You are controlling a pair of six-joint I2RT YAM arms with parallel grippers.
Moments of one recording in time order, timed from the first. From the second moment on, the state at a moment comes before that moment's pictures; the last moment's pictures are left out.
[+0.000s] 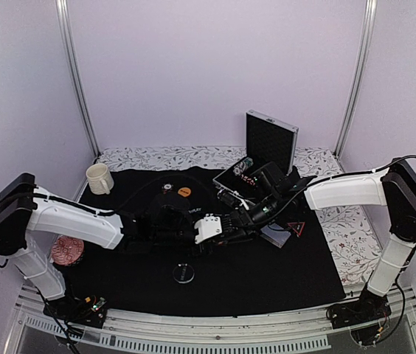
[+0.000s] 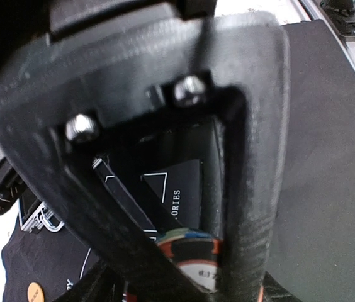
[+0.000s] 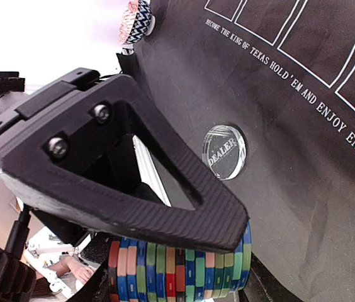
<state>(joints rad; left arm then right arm) -1.08 1.63 0.83 0.27 0.05 0.50 0.79 1.77 1.10 -0.20 -0.92 0.49</state>
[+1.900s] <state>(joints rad) -1.06 1.65 0.80 0.34 0.08 0.49 0.79 1.77 1.10 -0.19 -0.93 0.51</state>
